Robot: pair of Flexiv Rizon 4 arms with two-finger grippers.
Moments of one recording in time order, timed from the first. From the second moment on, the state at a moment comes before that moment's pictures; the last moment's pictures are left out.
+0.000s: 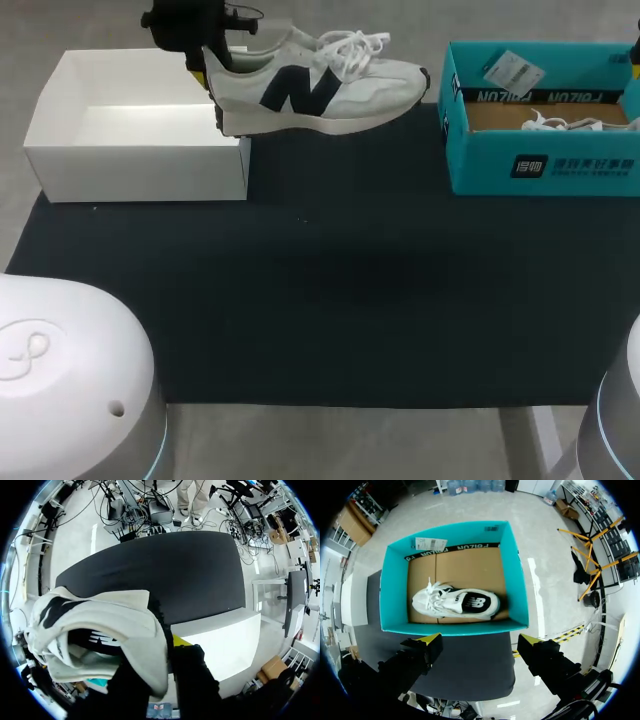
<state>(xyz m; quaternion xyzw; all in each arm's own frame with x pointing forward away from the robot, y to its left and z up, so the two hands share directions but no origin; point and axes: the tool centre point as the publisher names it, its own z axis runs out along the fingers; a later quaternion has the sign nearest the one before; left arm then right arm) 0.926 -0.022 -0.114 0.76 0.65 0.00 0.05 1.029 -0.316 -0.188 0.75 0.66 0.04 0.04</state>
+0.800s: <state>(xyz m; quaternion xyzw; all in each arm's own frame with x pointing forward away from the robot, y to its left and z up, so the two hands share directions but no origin) 0.888 -0.047 -0.129 0.78 0.62 0.01 0.08 1.029 -0.316 -0.188 0.75 0.66 0.04 0.04</state>
